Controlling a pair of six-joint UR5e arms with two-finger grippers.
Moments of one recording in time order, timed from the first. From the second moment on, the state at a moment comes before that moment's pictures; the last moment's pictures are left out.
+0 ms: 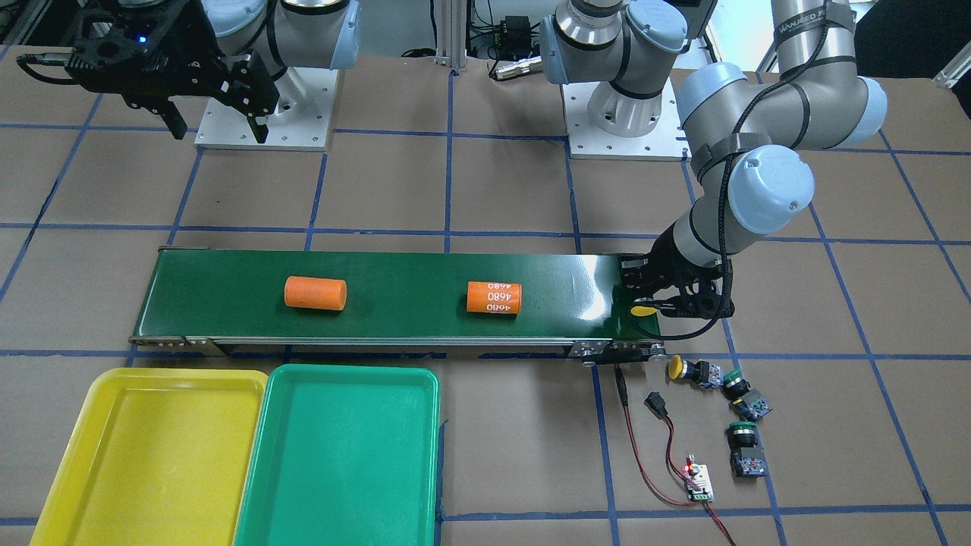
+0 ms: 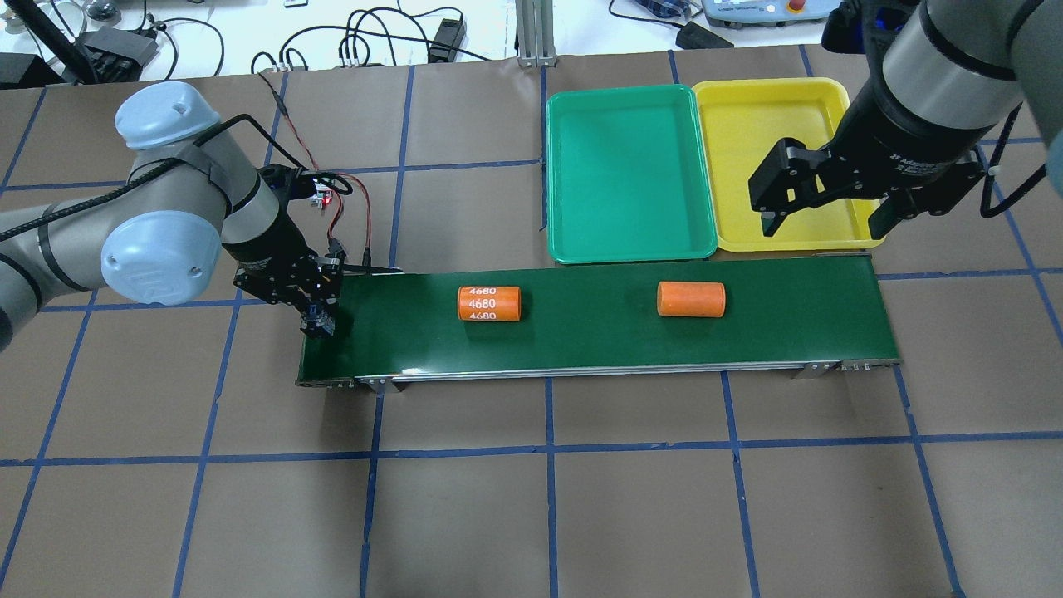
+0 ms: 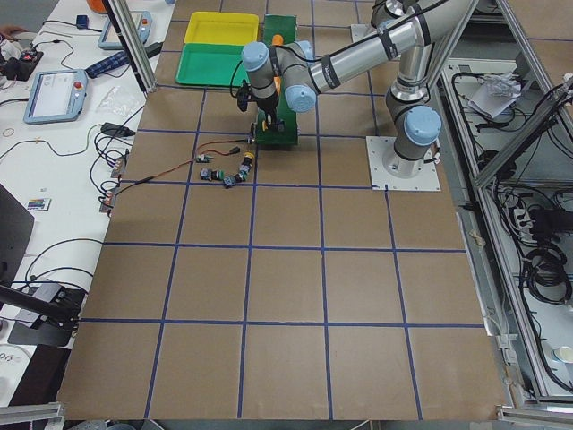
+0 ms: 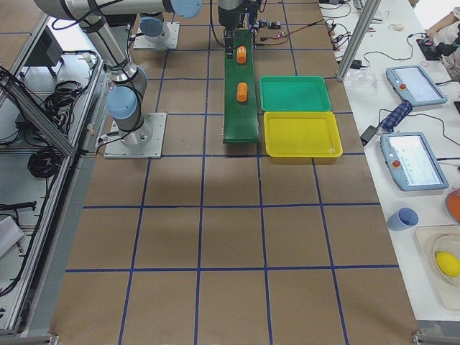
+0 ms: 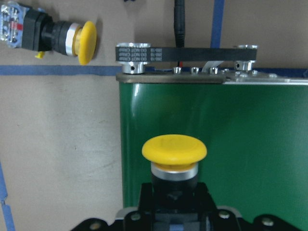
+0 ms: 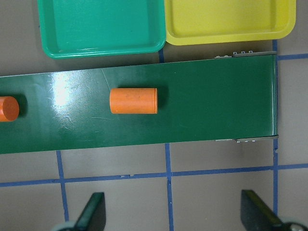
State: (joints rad) left arm -1.43 -1.76 -1.91 -1.21 1.51 0.13; right arm 1.54 -1.75 1.67 -1.54 -1.54 0.03
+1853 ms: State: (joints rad) left arm -1.34 -1.93 -1.55 -1.12 1.63 0.30; right arm 1.54 -1.75 1.68 -1.53 -1.54 0.03
